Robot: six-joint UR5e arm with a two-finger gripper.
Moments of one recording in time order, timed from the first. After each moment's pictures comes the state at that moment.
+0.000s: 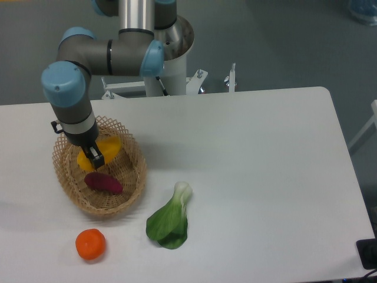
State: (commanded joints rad) arm 1.91 -1.82 -1.88 -0.98 1.53 0.91
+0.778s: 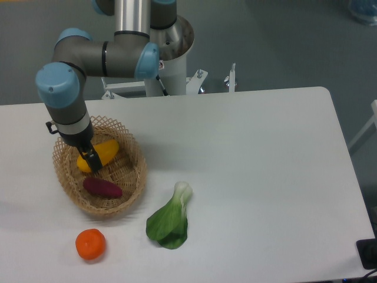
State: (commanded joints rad) arm 2.00 -1.82 -1.84 -0.97 1.53 0.92
